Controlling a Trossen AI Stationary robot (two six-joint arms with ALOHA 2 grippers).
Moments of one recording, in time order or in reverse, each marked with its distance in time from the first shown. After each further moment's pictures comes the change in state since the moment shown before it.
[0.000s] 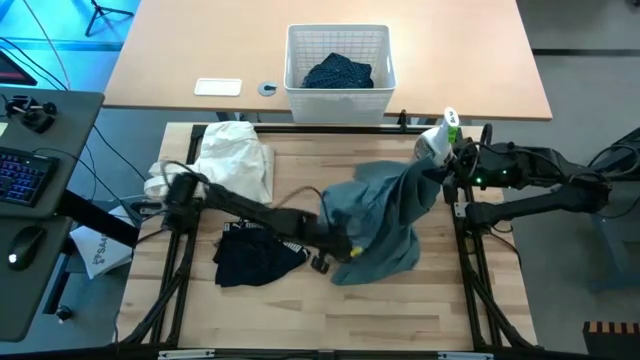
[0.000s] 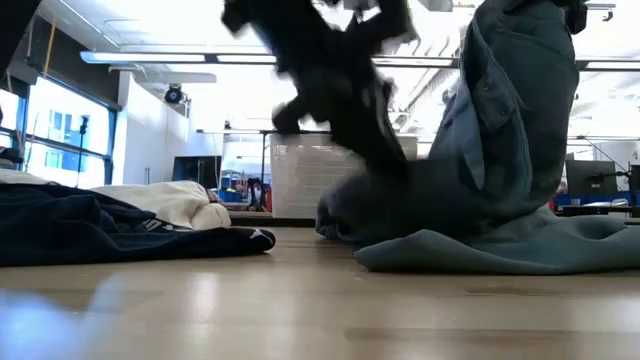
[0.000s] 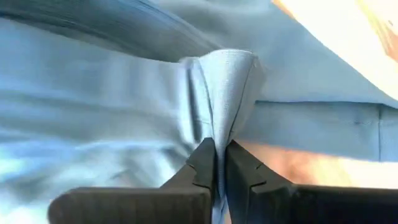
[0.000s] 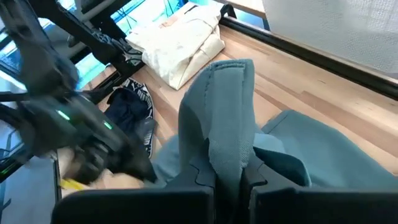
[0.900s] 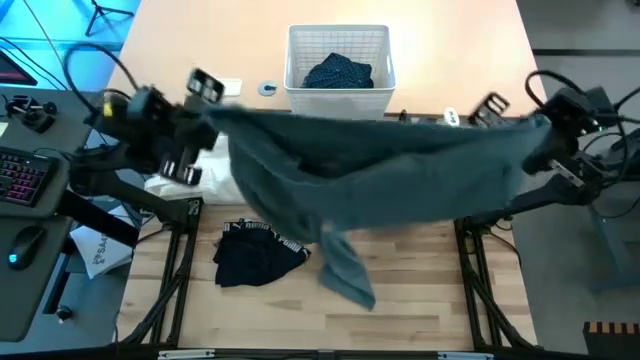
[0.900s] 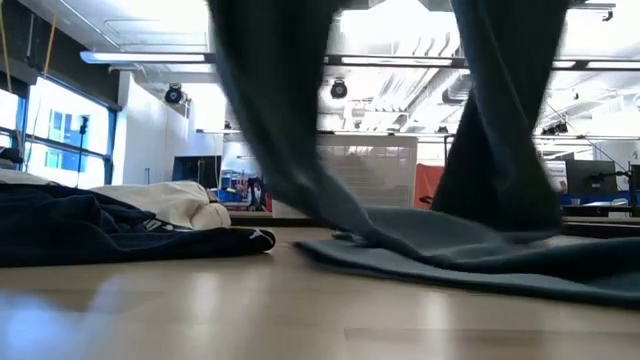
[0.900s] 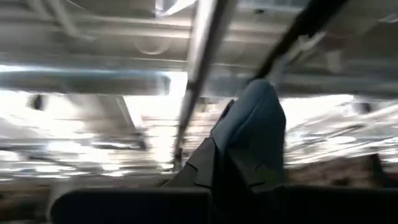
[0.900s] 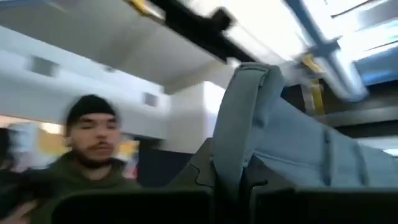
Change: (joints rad) left arm 0.136 -0.858 0.079 0.700 0.271 -0.416; right arm 0.007 0.309 0.413 1.323 -0.920 -0.146
